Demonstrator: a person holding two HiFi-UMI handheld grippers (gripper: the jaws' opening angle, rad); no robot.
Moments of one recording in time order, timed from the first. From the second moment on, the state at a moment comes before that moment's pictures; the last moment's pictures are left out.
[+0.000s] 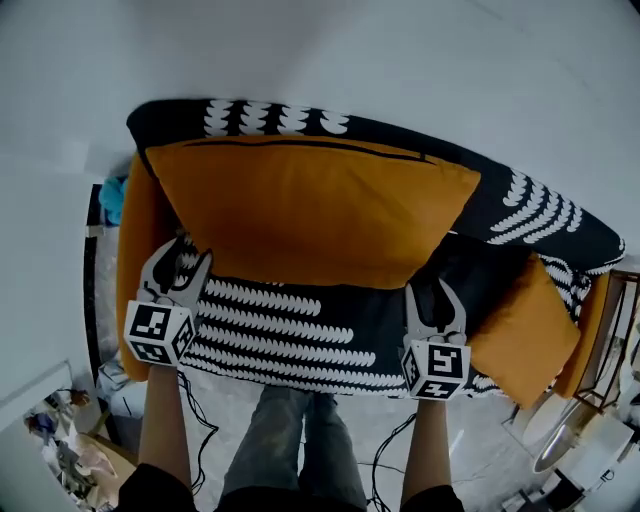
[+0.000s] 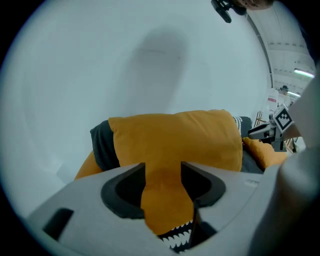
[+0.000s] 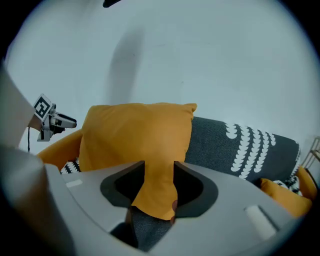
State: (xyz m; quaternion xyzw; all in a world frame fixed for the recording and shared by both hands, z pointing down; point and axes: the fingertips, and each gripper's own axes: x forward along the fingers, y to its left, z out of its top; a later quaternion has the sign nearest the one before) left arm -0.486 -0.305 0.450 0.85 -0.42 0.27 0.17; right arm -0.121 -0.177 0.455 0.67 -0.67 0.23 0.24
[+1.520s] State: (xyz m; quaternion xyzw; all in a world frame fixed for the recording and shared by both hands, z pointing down) left arm -0.428 -0.068 0.100 0.89 -0.44 0.11 0.07; right arm -0.155 0.002 0.118 0.68 -0.71 0.12 0.09
